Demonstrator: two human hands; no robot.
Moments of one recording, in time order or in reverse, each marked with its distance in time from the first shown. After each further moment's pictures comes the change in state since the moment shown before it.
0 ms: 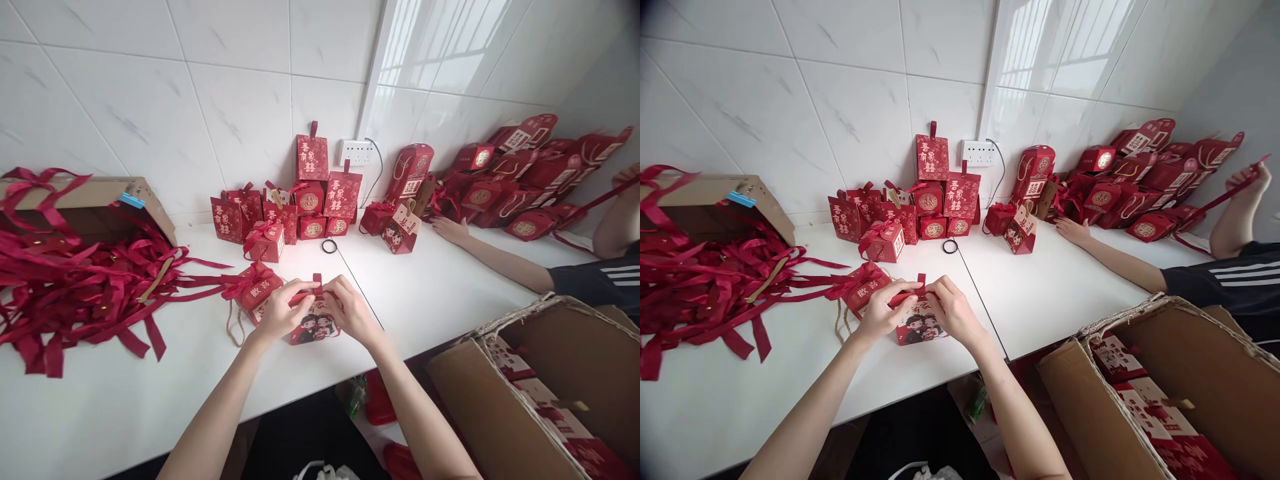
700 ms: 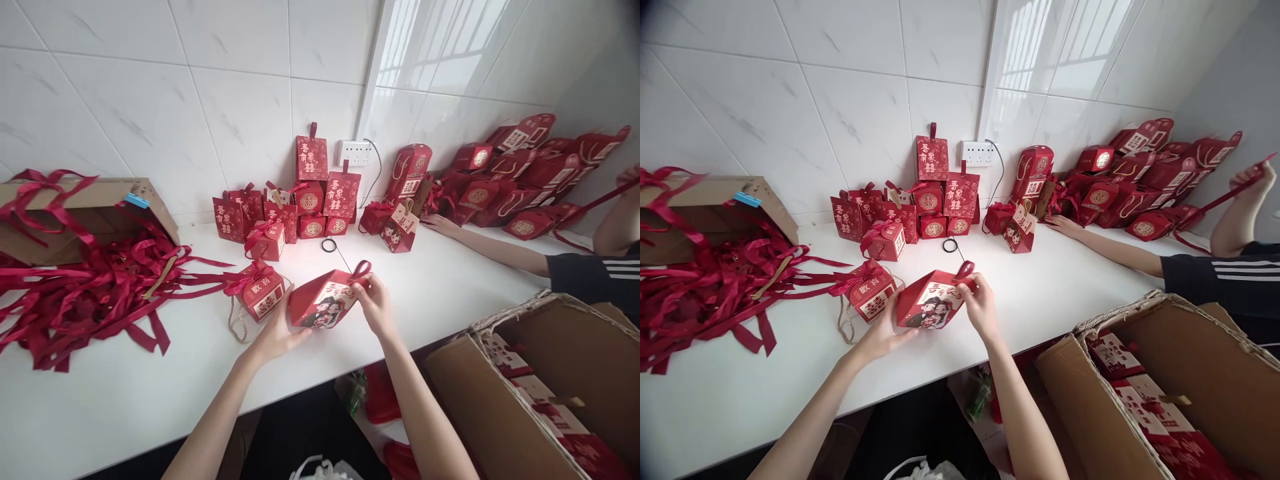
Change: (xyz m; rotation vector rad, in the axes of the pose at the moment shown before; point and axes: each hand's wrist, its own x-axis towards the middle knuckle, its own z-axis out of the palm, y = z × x) left_hand -0.054 -0.031 0.004 -0.129 -0.158 -0.413; right_hand -0.022 0.031 -0.012 0.494 0.396 0.513
